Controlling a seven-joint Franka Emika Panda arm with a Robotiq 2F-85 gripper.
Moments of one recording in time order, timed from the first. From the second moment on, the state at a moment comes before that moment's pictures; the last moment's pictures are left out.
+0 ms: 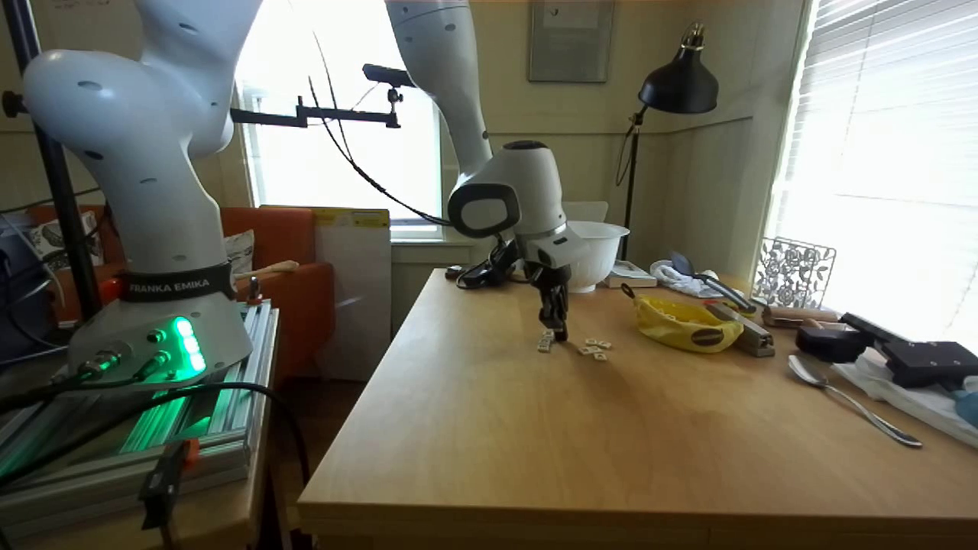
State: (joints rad) arm -0.32 0.56 0.17 -2.29 0.30 3.14 0.30
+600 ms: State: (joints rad) arm -0.32 0.56 0.17 -2.29 0.30 3.13 0.29
